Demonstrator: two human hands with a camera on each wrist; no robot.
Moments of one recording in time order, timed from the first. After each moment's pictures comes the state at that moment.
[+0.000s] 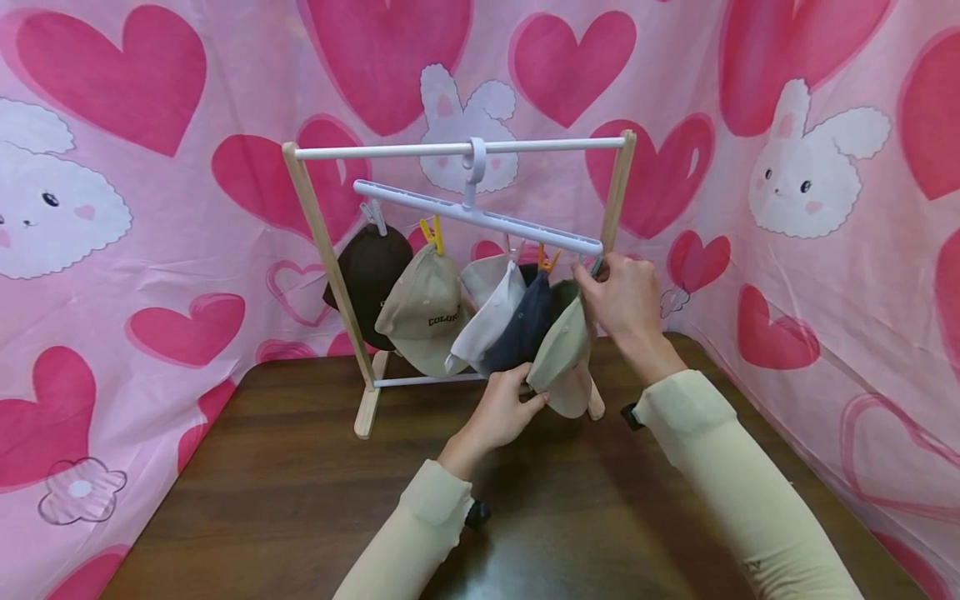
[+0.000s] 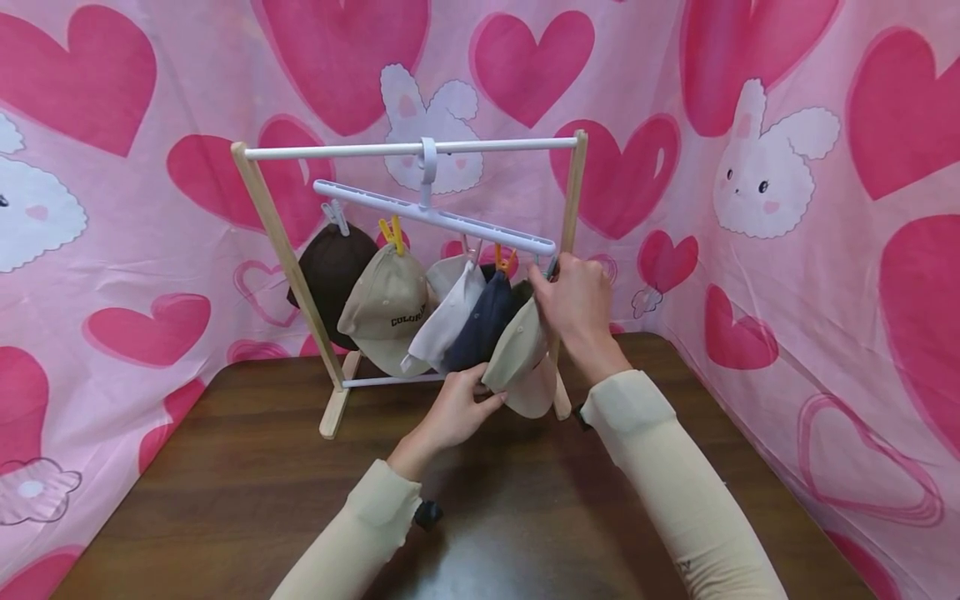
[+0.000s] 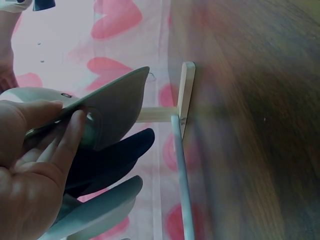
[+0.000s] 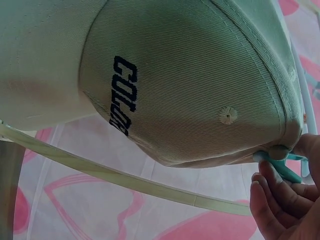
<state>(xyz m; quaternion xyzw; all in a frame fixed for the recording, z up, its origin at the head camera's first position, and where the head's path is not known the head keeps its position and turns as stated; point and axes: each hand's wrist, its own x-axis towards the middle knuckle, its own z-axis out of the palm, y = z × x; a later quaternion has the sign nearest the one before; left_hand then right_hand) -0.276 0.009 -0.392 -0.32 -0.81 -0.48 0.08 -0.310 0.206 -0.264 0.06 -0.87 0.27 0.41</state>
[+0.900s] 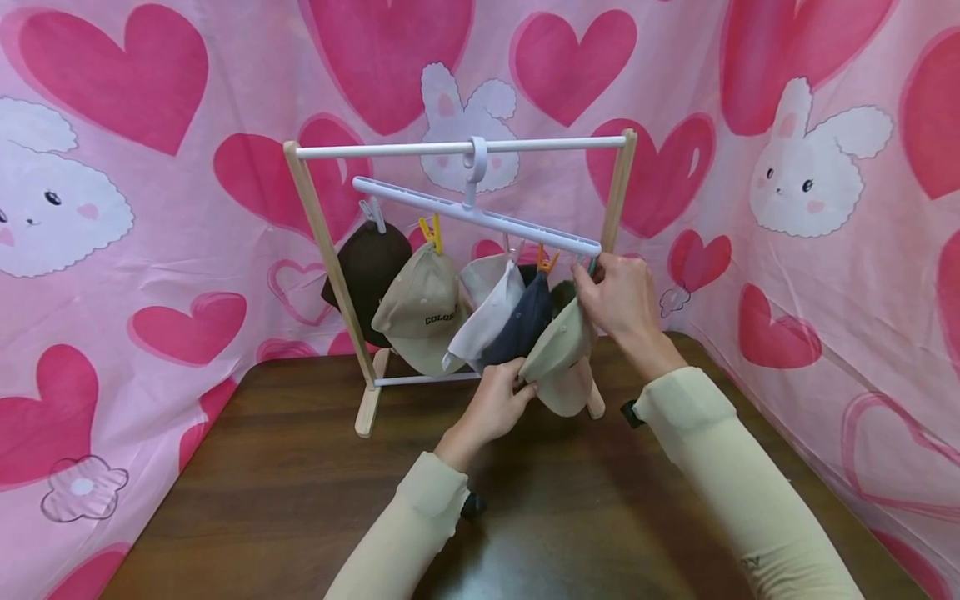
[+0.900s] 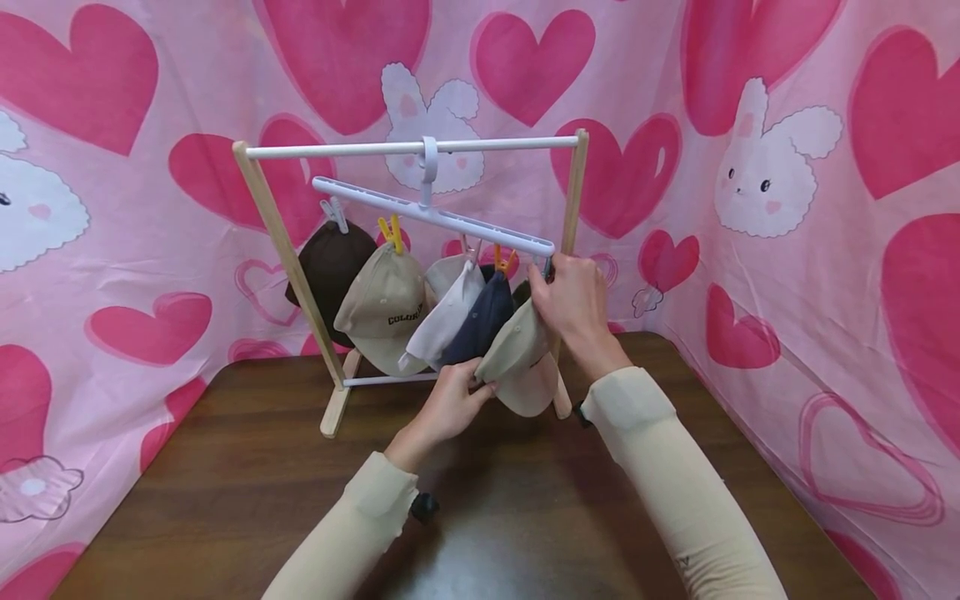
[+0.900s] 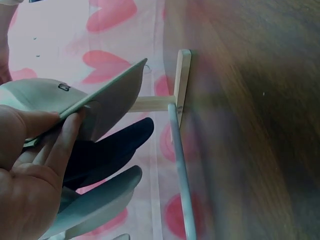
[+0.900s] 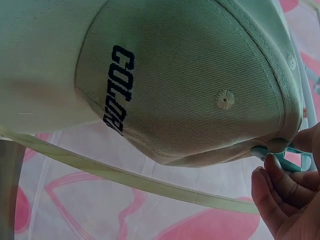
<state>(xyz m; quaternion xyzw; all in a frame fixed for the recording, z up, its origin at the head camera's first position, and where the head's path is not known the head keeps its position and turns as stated) -0.286 0.002 -0.391 -0.31 -0.83 -0.45 0.12 -0.314 0.206 -0.265 0.12 -0.86 0.28 0.41</state>
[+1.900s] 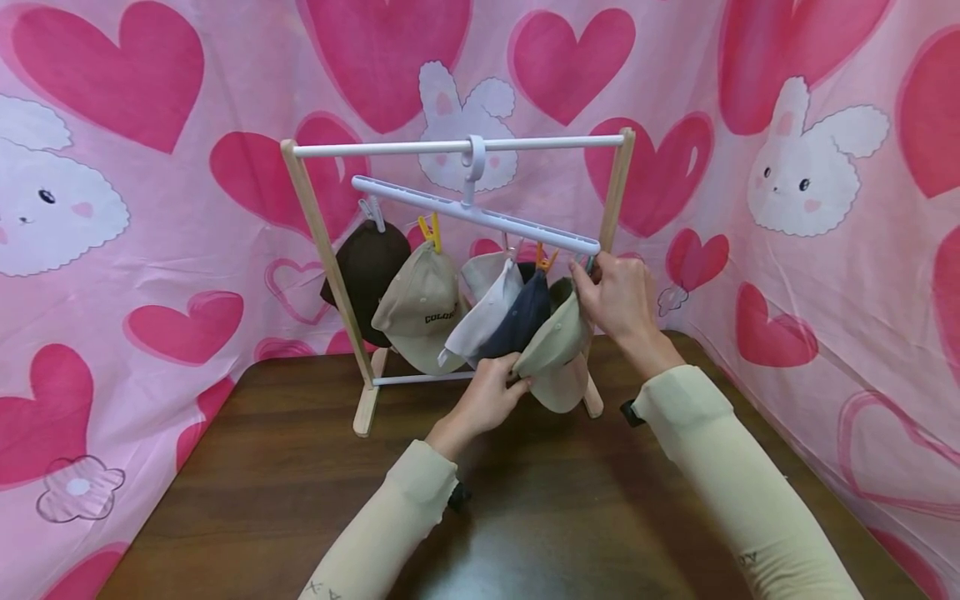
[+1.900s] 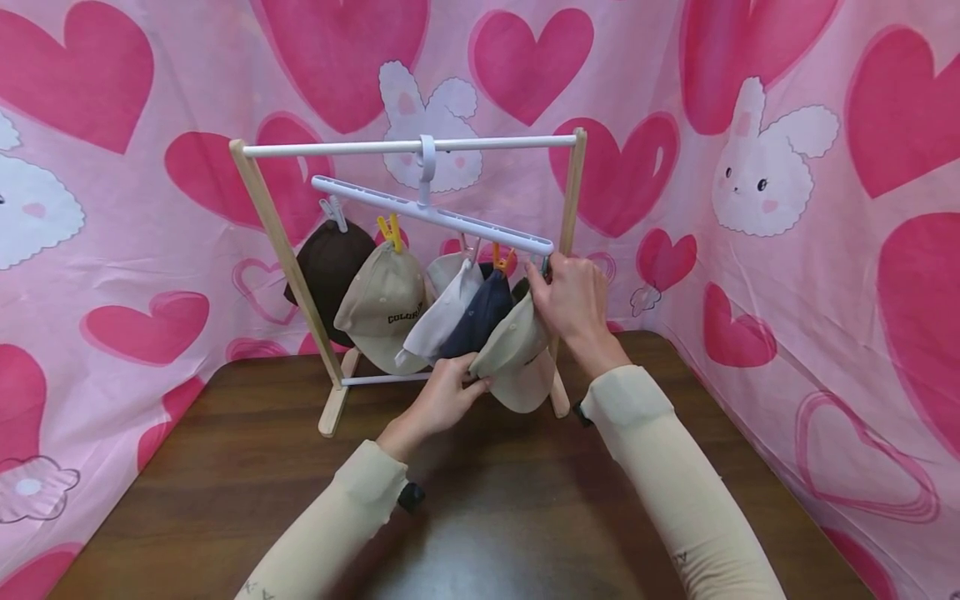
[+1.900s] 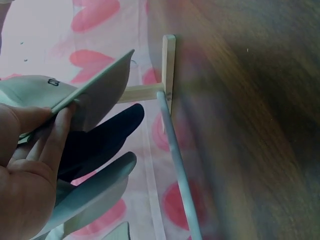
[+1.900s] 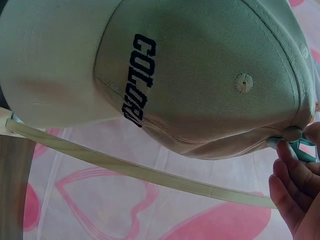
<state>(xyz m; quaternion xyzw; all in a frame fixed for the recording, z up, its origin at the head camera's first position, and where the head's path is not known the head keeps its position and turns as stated) -0.295 -0.008 -0.387 -0.34 -0.82 -0.44 0.11 -0.320 0.212 -0.271 0.16 -0.84 0.24 0.45</state>
